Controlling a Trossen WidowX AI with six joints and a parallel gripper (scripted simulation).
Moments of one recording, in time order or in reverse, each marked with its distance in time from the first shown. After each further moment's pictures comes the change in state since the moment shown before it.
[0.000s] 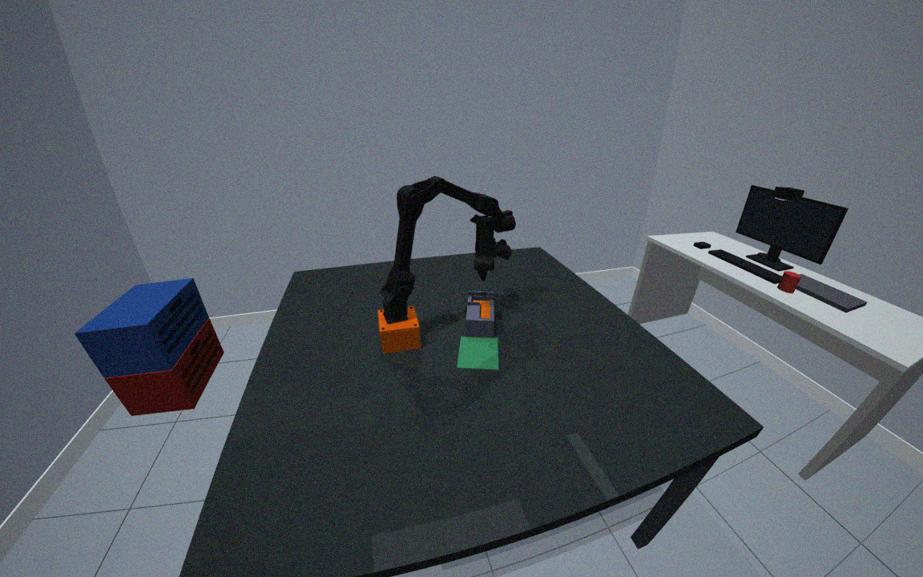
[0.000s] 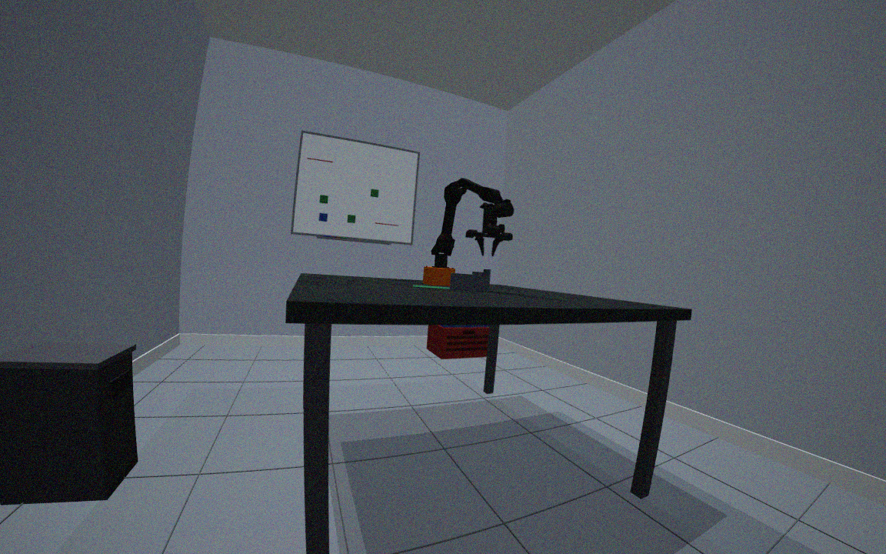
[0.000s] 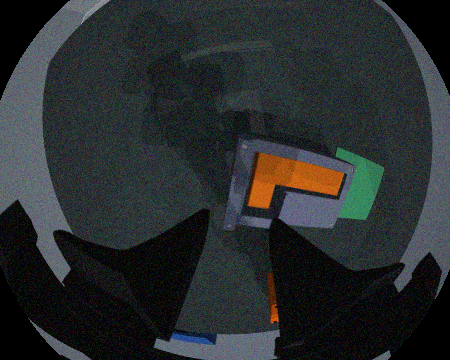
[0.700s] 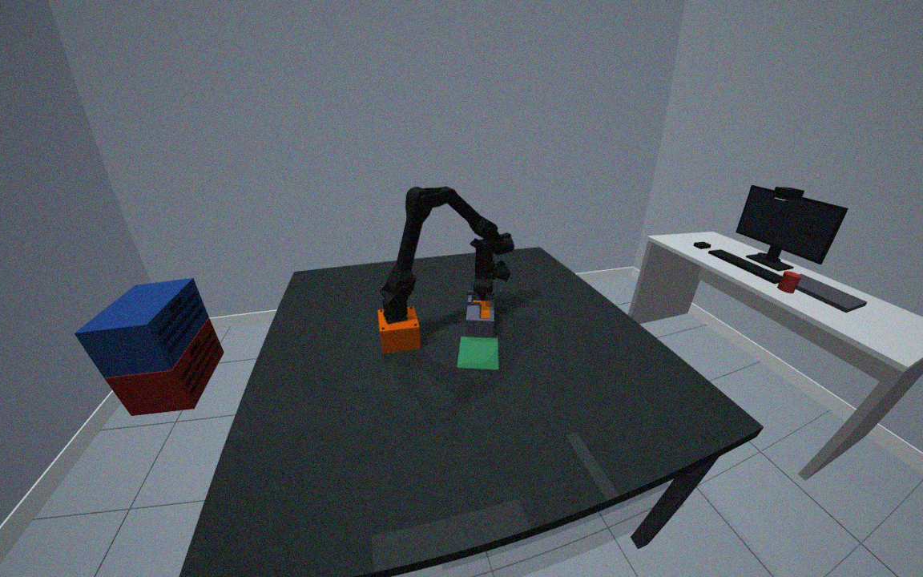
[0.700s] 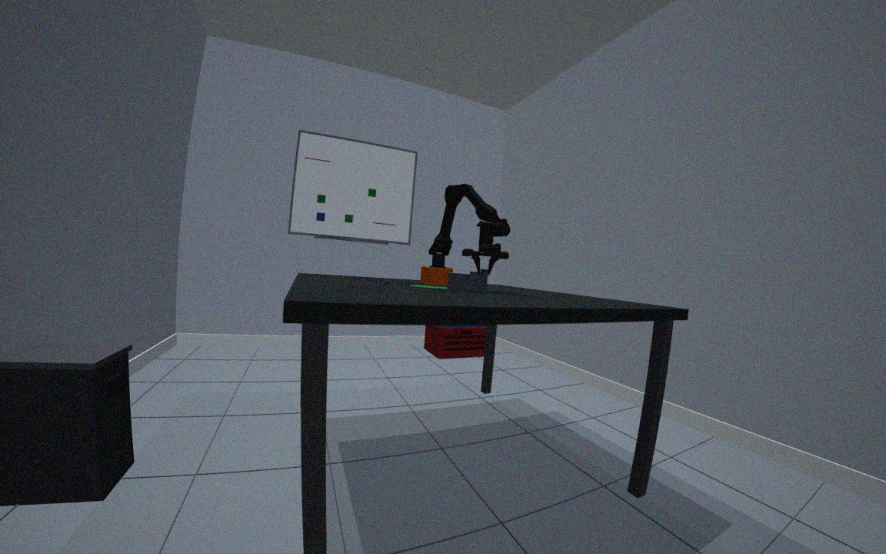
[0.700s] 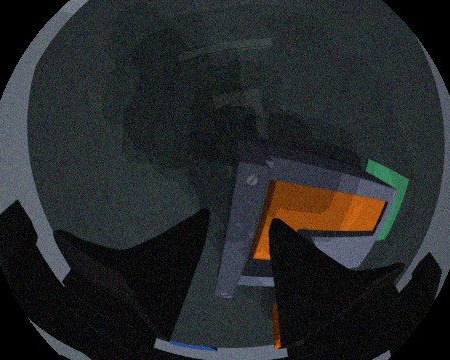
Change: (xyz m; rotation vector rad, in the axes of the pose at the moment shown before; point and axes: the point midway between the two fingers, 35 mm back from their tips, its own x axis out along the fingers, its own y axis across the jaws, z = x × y) arm 0.078 0.000 0.001 0.014 -0.006 0.001
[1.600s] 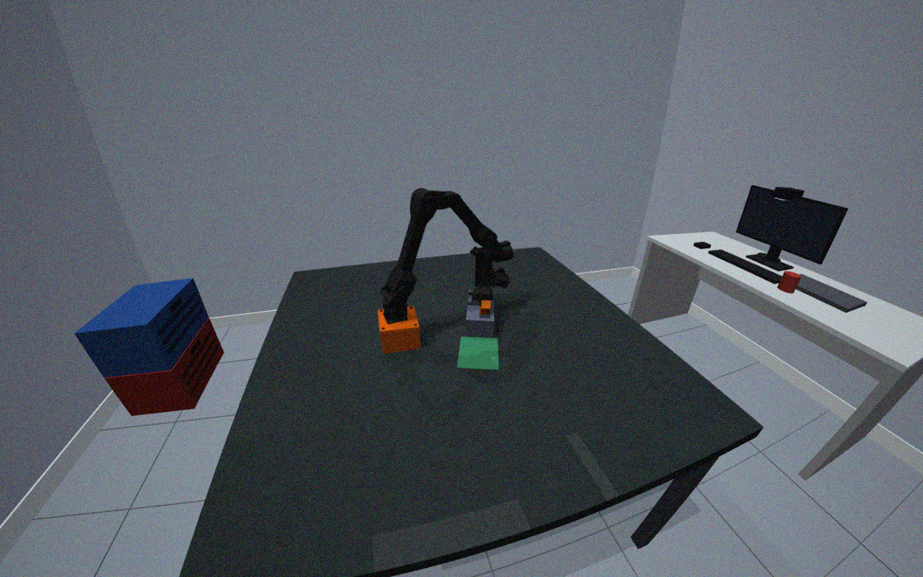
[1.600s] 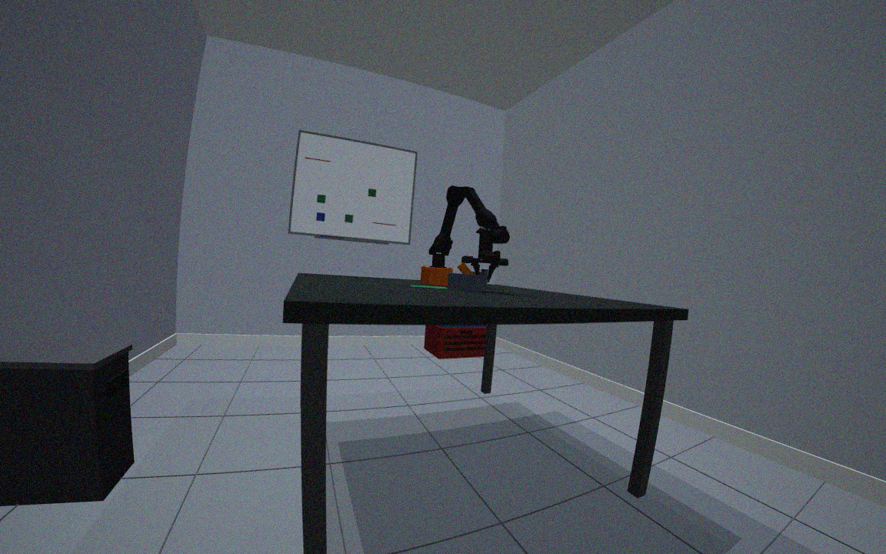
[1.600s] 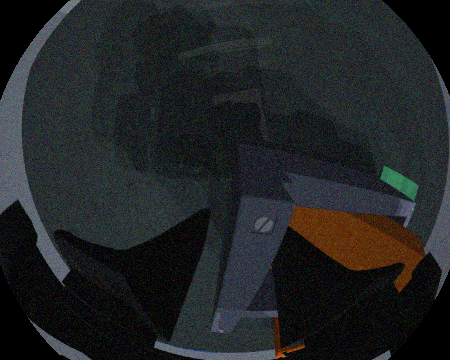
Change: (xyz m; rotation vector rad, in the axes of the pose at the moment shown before) arm 0.029 0.000 -0.001 0.002 0.001 -0.001
